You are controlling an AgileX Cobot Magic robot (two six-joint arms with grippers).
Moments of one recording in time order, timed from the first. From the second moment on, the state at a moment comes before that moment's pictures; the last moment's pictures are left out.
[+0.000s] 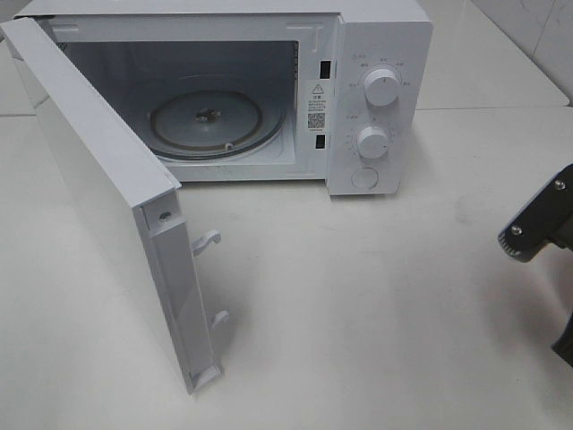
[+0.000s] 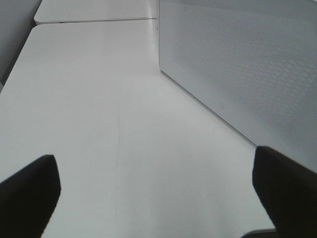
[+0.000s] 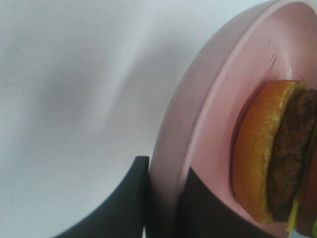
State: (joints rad) left arm 0.05 0.00 -0.52 -0.12 1.08 0.12; right arm 0.64 1.29 -0.42 -1.00 0.86 0.76
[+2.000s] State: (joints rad) left arm 0.05 0.00 -0.52 -0.12 1.08 0.12; right arm 0.64 1.83 -0.72 -0.90 0.87 1.11
